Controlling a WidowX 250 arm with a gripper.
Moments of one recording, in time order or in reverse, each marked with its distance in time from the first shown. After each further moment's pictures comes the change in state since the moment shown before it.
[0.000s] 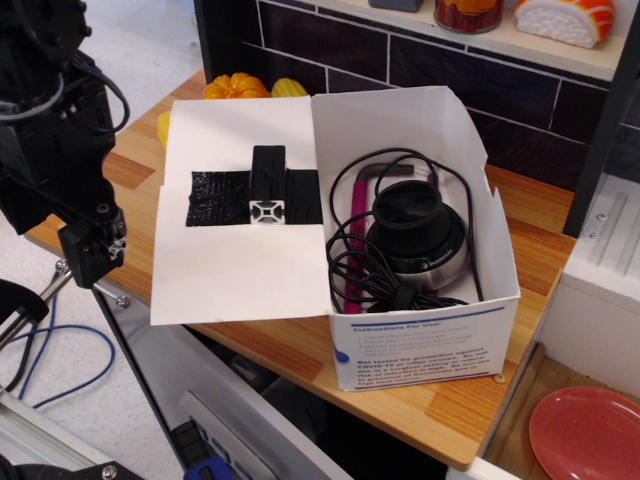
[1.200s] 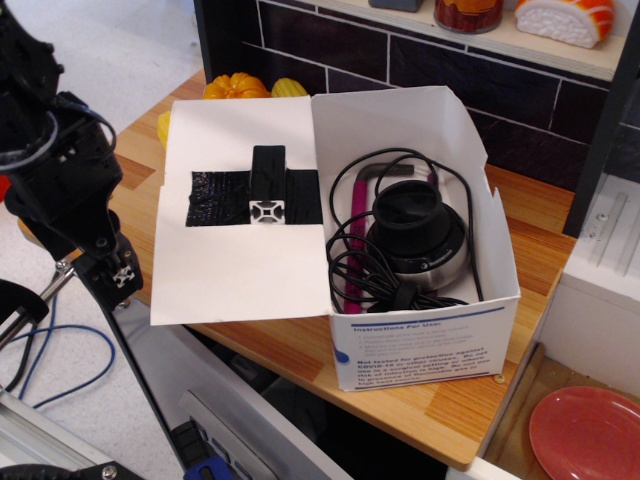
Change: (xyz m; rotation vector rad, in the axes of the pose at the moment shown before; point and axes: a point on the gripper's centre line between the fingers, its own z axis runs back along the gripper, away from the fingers) arm 0.006 -0.002 -0.035 -0.121 -0.137 -0.096
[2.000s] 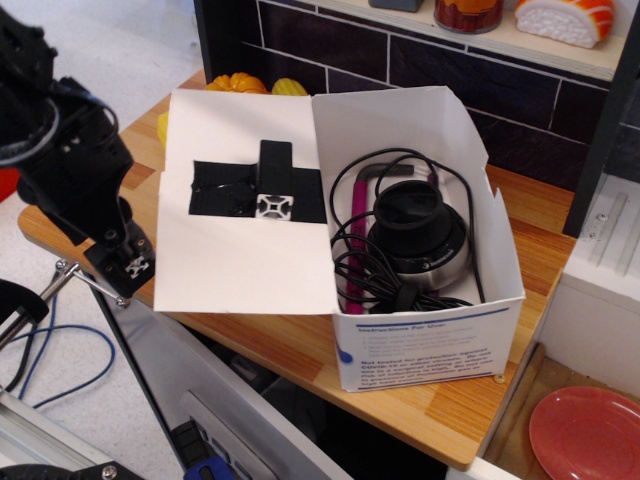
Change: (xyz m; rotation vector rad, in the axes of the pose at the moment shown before) arm 0.016 -0.014 0.016 -0.005 -0.081 -0.055
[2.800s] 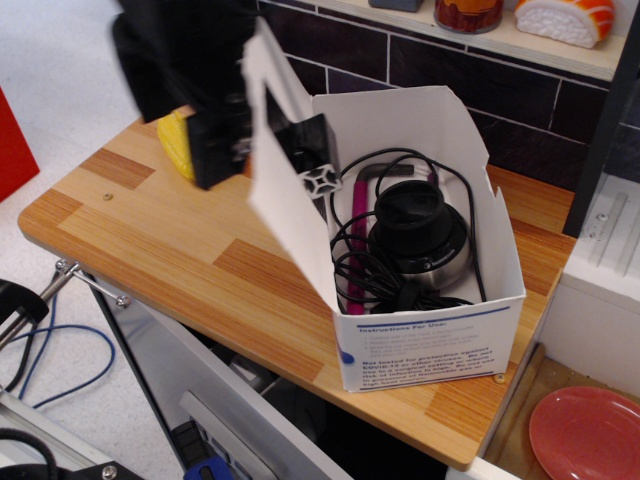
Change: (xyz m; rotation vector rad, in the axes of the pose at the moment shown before) arm 0.071 -0.036 0.061 0.121 0.156 -0.106
